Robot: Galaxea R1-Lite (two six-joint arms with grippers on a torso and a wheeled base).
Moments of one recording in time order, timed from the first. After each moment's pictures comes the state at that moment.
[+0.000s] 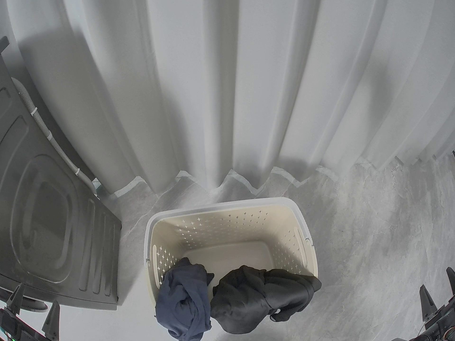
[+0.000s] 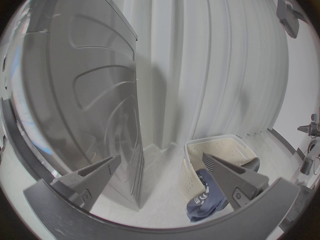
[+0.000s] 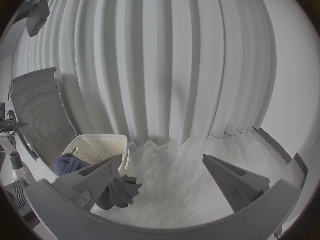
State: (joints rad) left arm 0.00 0.02 -0.02 0.01 0.02 -0.04; right arm -0.01 0.02 -0.02 -0.01 0.02 0.00
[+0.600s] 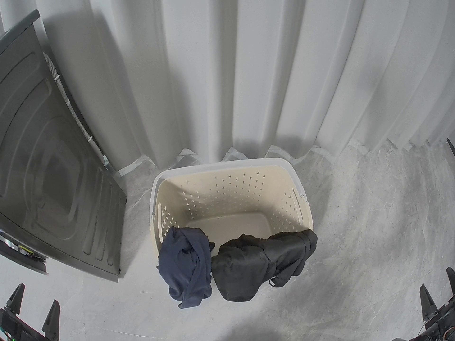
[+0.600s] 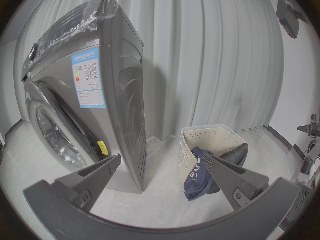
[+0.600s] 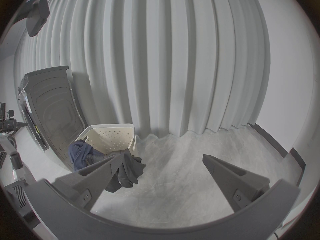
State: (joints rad) left arm 0.00 0.02 -0.02 0.01 0.02 -0.04; right arm -0.01 0.02 -0.02 -0.01 0.02 0.00
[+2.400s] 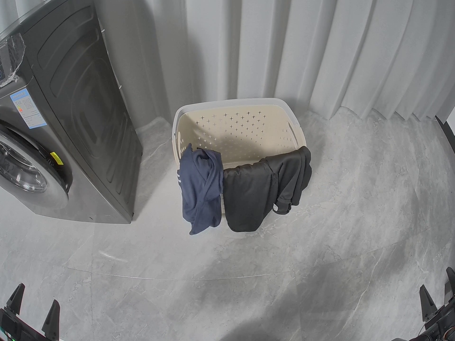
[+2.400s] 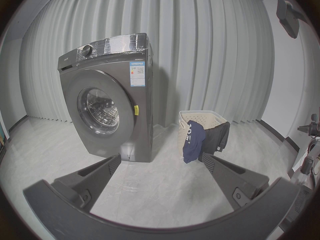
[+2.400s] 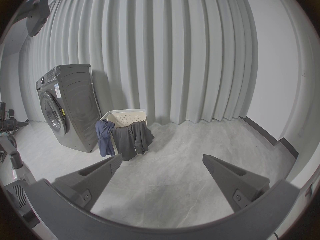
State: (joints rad) left arm 0.00 0.02 -0.02 0.01 0.02 -0.04; right arm -0.01 0.02 -0.02 -0.01 0.02 -0.01
